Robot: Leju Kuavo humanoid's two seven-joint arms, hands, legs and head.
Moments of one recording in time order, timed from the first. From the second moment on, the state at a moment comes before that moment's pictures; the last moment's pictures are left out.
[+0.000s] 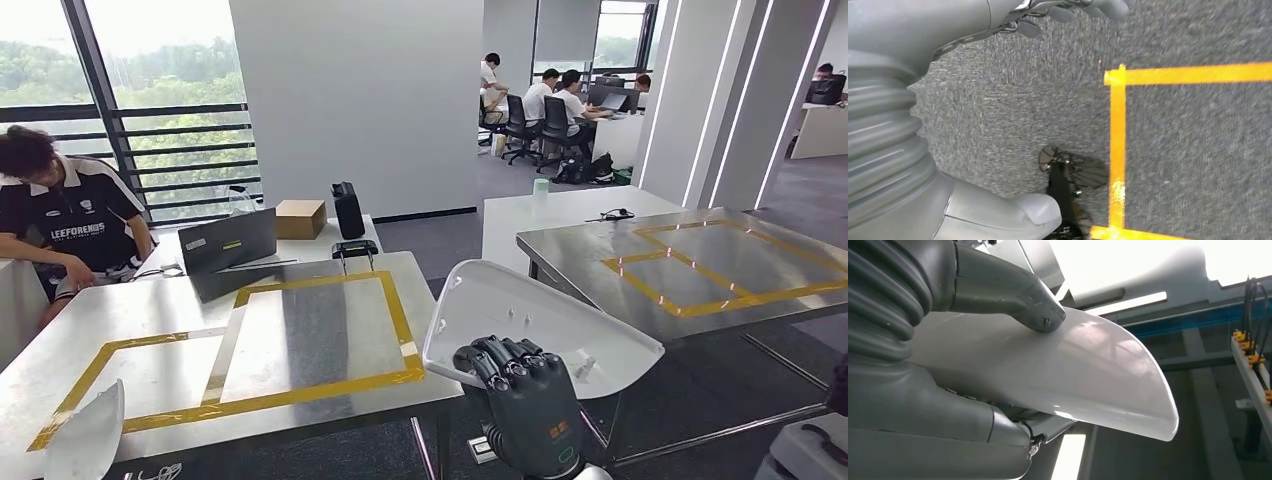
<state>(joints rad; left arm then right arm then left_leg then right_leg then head) -0.09 -0.16 1.15 -0.19 -0.89 0.14 -0.45 -0.50 -0.16 0.63 -1.56 1.33 -0.32 -0.17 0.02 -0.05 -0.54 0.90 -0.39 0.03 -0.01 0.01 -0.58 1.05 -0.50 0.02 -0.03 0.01</state>
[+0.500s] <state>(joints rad) -0.09 -0.16 1.15 -0.19 -0.89 0.14 -0.45 -0.47 -0.16 0.63 -1.56 1.33 -0.31 -0.17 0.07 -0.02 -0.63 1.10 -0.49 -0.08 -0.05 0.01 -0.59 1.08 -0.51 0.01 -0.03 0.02</state>
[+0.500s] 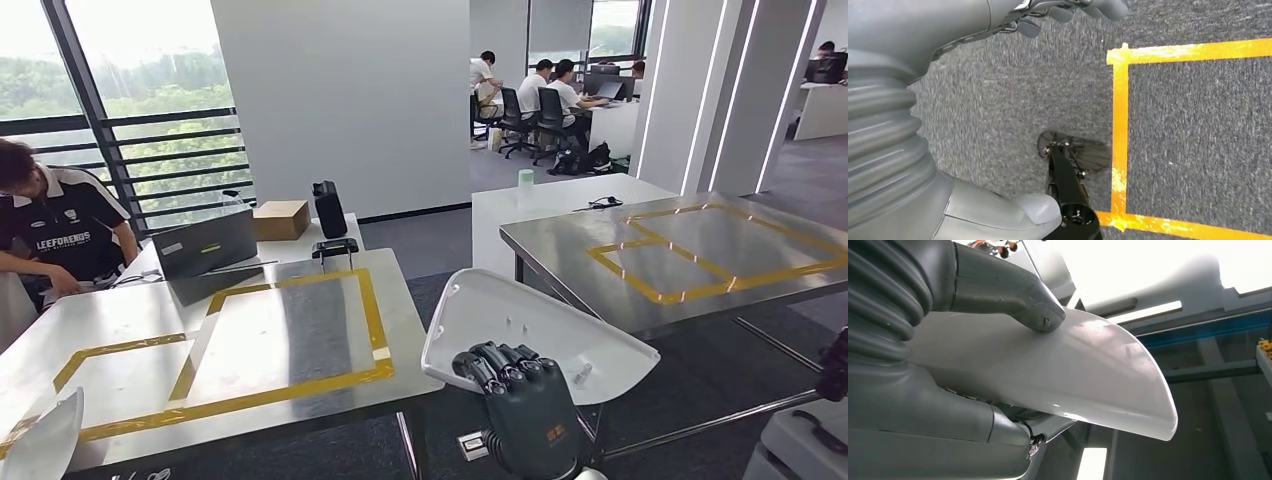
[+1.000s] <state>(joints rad) -0.09 -0.16 1.15 -0.19 -0.89 0.14 -0.46 -0.47 -0.16 0.63 -1.56 1.33 -0.31 -0.17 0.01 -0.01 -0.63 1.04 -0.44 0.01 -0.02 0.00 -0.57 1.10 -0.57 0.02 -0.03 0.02</state>
